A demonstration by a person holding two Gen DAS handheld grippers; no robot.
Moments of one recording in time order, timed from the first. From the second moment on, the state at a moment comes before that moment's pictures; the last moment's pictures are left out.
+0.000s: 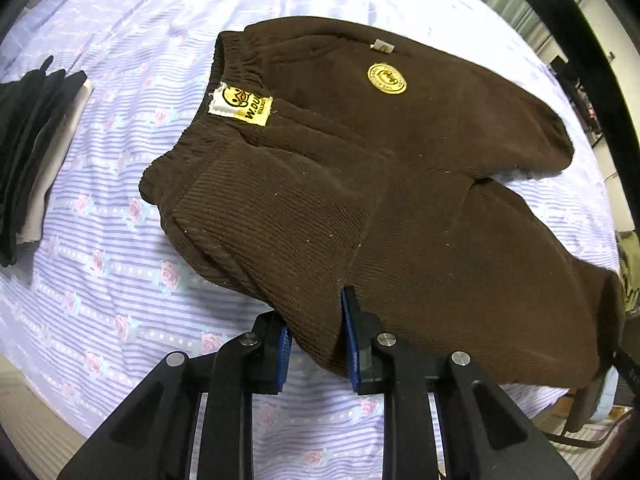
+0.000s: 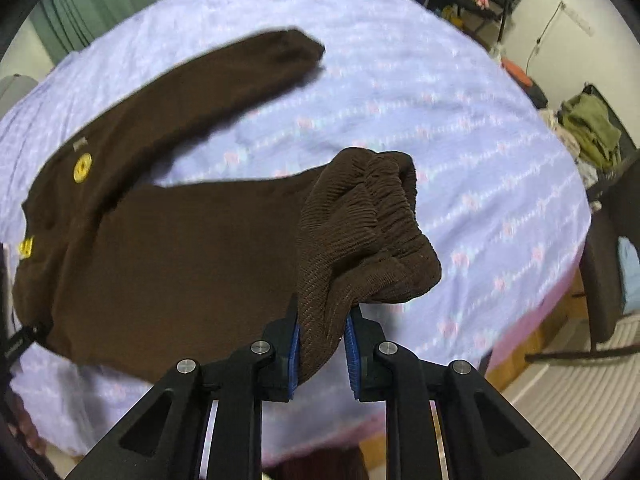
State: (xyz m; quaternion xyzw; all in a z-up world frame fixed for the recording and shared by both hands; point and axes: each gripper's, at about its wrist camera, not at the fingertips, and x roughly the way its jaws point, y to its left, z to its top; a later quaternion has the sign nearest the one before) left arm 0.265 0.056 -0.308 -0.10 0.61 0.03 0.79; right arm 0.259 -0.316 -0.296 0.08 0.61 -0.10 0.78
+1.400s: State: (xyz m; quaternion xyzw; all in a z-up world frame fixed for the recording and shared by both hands) left arm 0.424 0.059 -0.193 0.02 0.38 -0.03 0.93; right arm 0.438 -0.301 -0.187 0.13 0.37 -0.10 0.92
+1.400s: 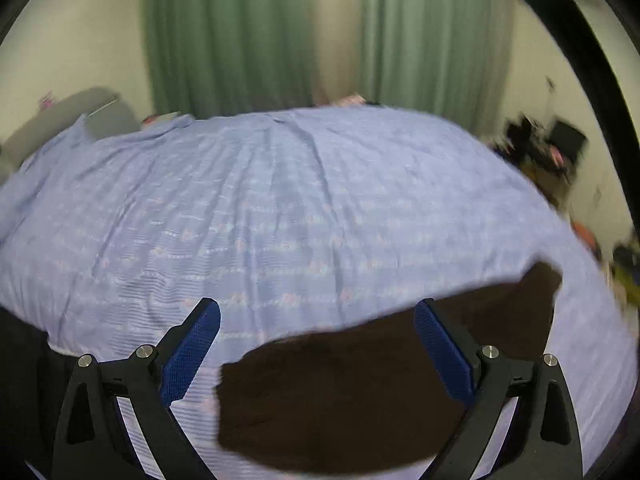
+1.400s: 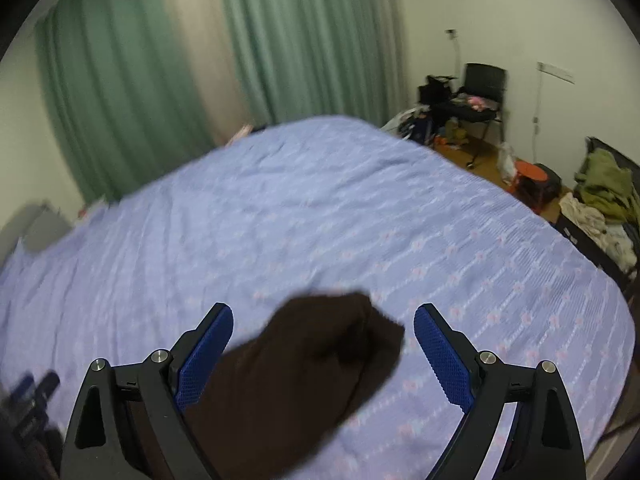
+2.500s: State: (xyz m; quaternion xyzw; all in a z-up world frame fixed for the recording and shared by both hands) left arm 0.439 0.172 -0.314 -0.11 0.53 -0.04 0.84; right arm 0.378 -0.155 -0.290 0.10 0.53 0.04 0.84
